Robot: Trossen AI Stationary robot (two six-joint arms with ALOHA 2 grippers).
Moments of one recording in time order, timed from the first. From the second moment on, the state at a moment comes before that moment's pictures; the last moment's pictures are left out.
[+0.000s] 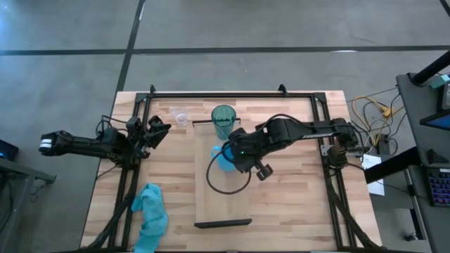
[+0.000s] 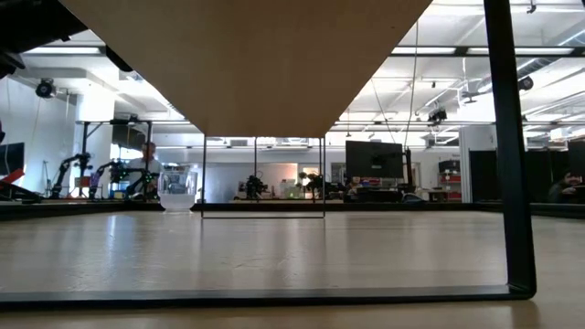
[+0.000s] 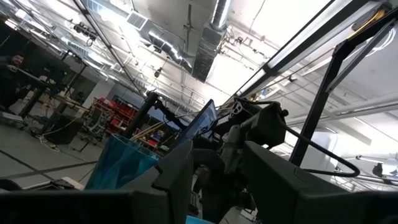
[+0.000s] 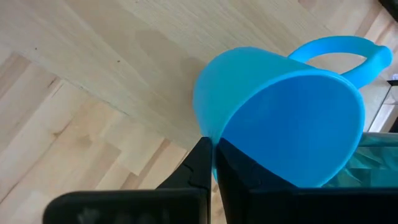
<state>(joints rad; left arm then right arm) -0.03 0.47 0.14 0.83 -0.19 -0.47 0.17 1.89 2.06 -1.34 0.03 -0.53</state>
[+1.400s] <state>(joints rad) -0.03 0.47 0.14 0.83 -0.19 -0.47 0.17 1.89 2.05 -1.35 0.09 -0.47</state>
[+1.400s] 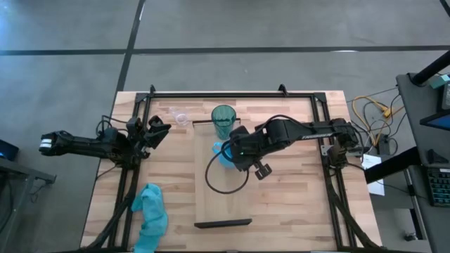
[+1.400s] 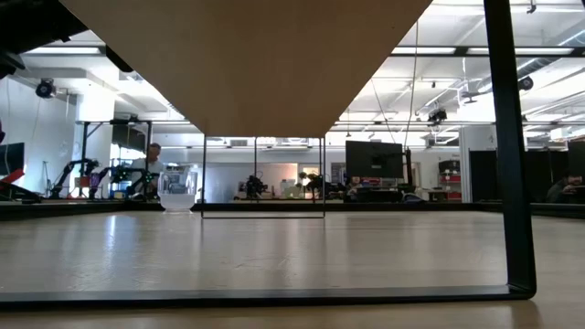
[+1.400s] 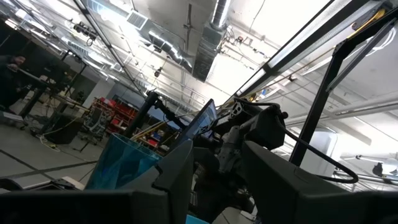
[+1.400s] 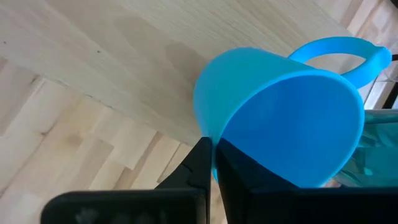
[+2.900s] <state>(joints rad) -0.03 0.48 0.13 0.83 -0.20 -0.47 0.17 1.89 2.05 -1.12 0.08 -0.47</state>
